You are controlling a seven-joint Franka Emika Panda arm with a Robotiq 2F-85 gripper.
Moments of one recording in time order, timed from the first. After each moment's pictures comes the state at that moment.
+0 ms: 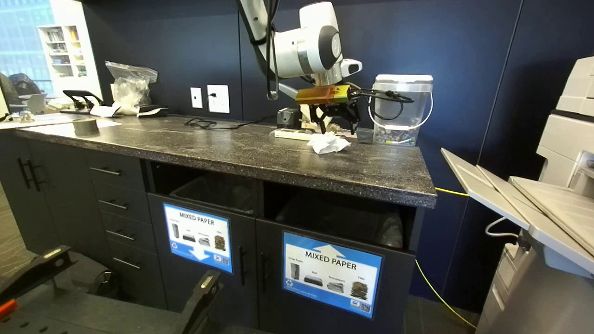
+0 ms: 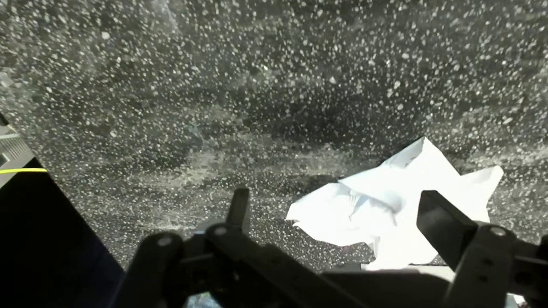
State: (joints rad) arm -0.10 0.76 -0.17 -1.57 -0.08 2.73 0.09
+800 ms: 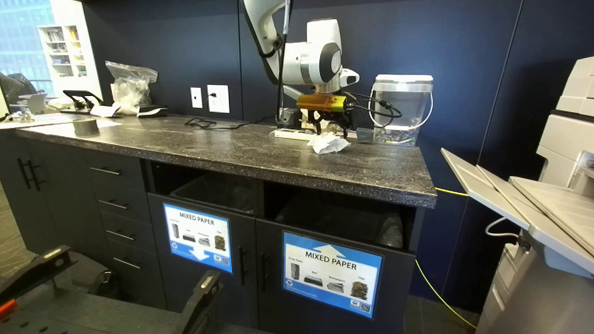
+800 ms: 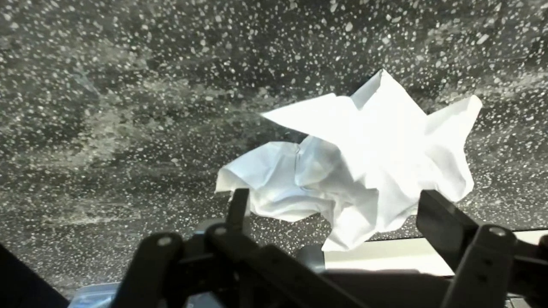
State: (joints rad) arm -0.17 0.97 -0.06 -1.24 -0.01 2.63 0.06
